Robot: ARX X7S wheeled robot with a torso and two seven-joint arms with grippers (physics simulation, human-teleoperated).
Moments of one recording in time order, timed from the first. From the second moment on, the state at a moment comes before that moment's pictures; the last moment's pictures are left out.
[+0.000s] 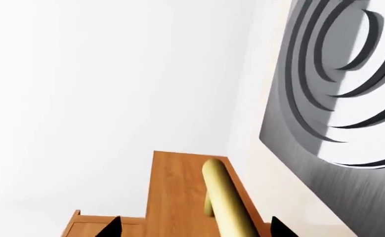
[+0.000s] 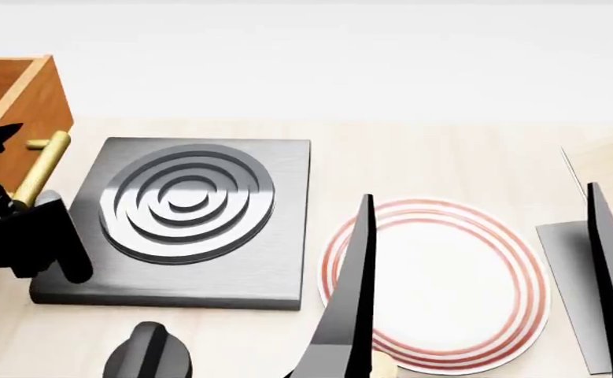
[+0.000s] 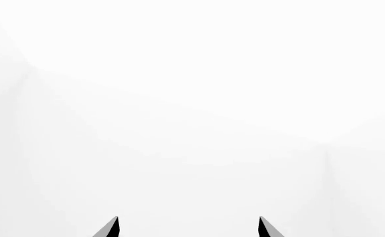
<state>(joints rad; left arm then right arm) -1.24 -0.58 1.48 -0.76 -0.05 -0.14 -0.19 0.04 0.00 -0.12 -1.05 -0.35 0.26 -0.06</state>
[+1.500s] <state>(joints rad) -1.15 -0.86 1.20 0.00 -0.33 -0.34 -0.36 0.03 0.00 -0.14 -1.05 -0.36 0.25 -0.06</state>
